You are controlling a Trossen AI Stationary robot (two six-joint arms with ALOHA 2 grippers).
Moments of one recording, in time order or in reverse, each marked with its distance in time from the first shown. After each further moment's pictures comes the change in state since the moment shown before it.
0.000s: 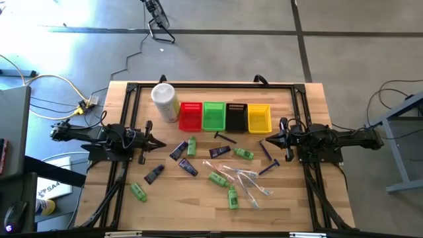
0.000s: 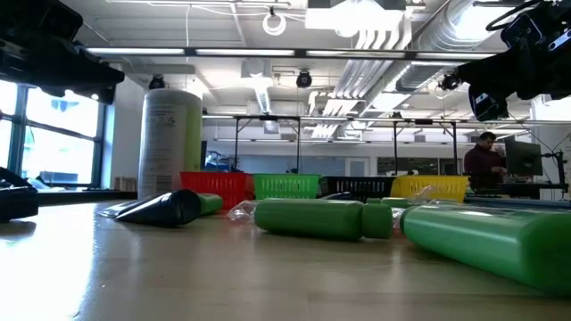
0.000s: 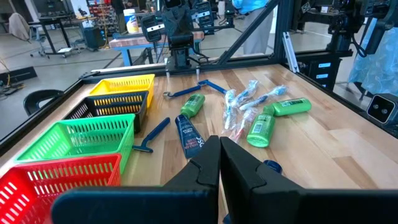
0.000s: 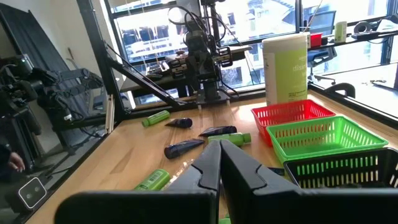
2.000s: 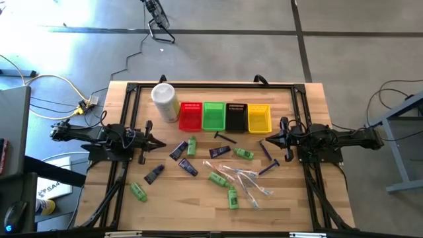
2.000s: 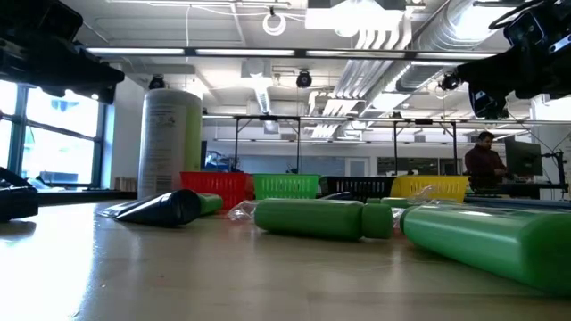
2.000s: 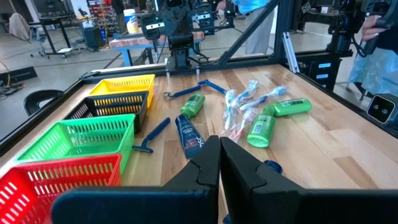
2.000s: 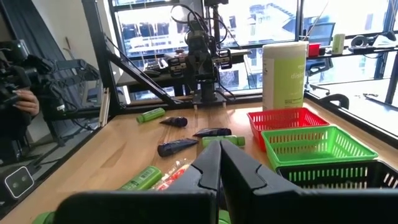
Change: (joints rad) left arm 0.000 0.000 -0.001 0.012 -0.001 0.000; right arm 0.000 0.000 -0.001 0.013 0.001 -0.078
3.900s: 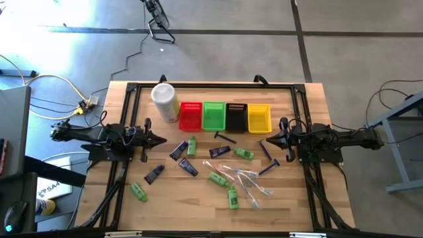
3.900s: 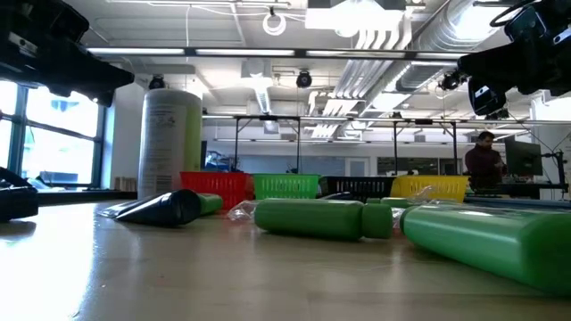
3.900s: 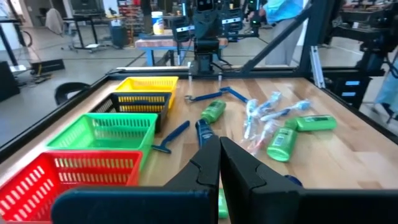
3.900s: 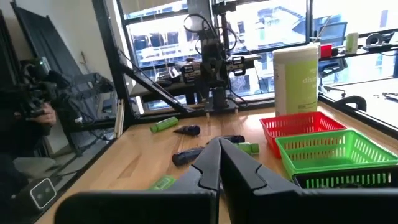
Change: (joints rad) left arm 0.000 0.000 0.002 0.034 -0.107 -0.064; right arm 0.000 0.000 0.001 0.034 -0.028 0.054
